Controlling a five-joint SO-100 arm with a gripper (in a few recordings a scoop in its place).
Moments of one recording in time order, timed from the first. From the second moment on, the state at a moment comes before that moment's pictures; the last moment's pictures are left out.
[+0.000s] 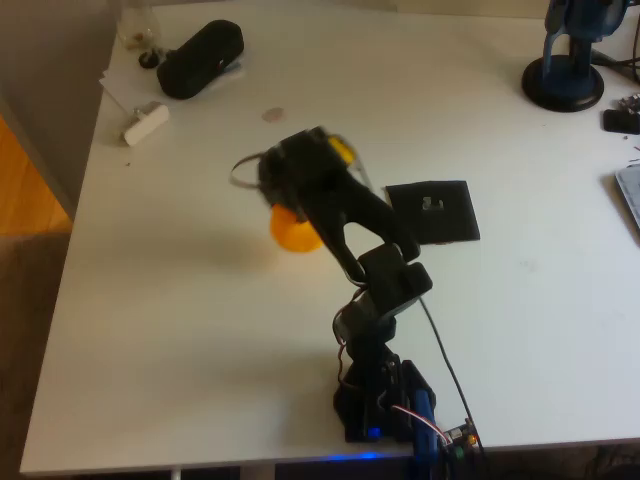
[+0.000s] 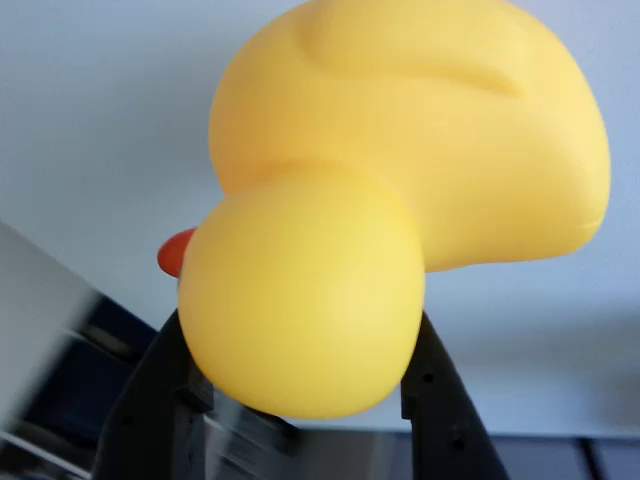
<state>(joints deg) -20.1 108.9 104.5 69.9 -38.1</state>
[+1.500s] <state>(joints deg) 30.8 89.6 84.8 69.6 -38.0</state>
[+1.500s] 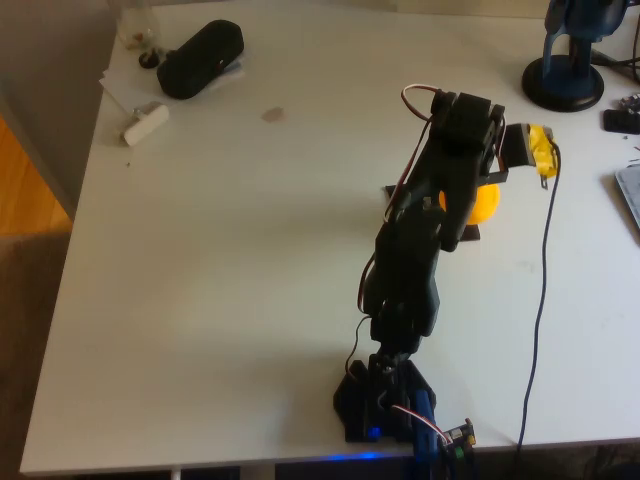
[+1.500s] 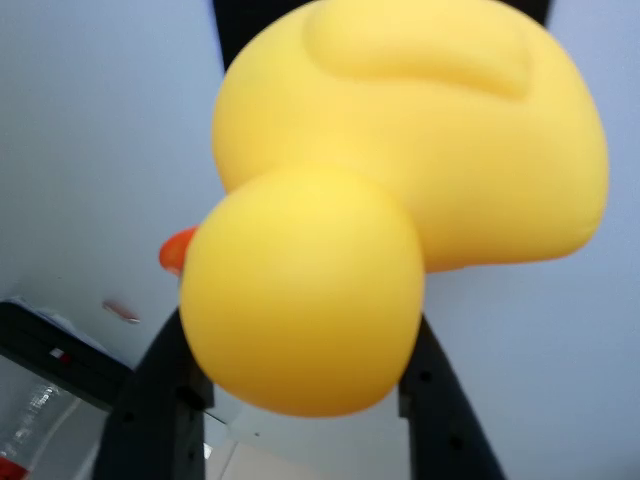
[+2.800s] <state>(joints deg) 22.9 77.7 83.5 64.2 -29.3</state>
